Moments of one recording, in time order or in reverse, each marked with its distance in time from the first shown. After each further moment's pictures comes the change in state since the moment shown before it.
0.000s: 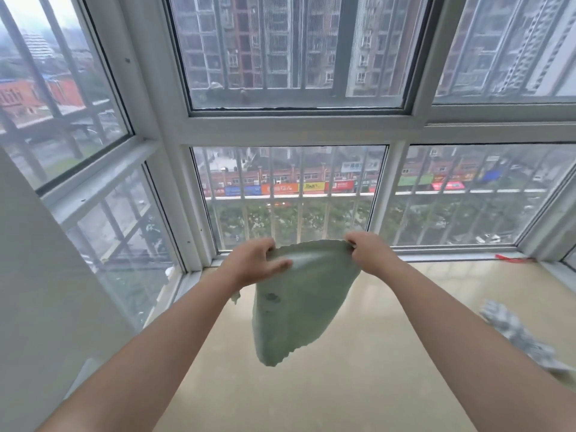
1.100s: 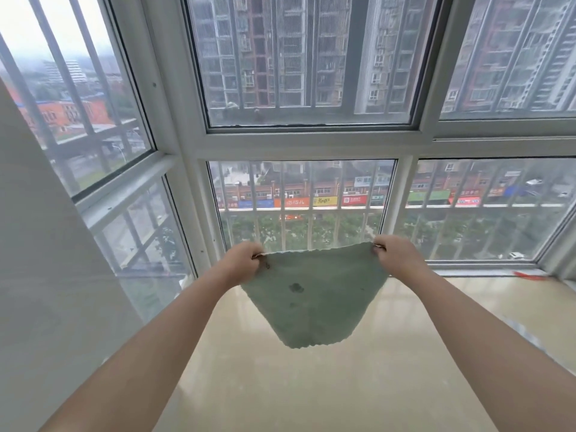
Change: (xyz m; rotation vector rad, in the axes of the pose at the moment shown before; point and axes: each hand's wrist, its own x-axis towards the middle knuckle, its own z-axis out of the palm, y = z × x) left_hand -0.008 -0.009 -0.023 -0.047 0.017 -0.209; right_hand -0.001 0.033 -0.016 0.006 0.188 0.001
